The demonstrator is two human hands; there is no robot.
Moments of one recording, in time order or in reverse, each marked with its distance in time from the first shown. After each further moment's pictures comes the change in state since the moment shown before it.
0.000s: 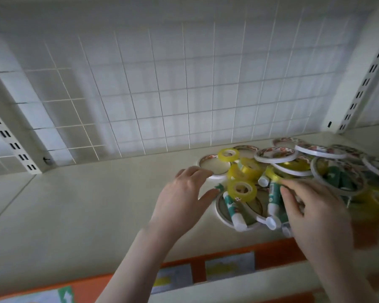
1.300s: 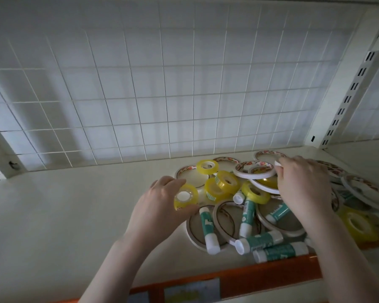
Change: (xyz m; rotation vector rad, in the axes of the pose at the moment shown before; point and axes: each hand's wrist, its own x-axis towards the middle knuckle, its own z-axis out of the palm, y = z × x) left_hand 0.020 0.004 0.023 0.011 0.004 -0.142; right_hand 0.092 0.058 0.026 -0.393 -0.304 0.063
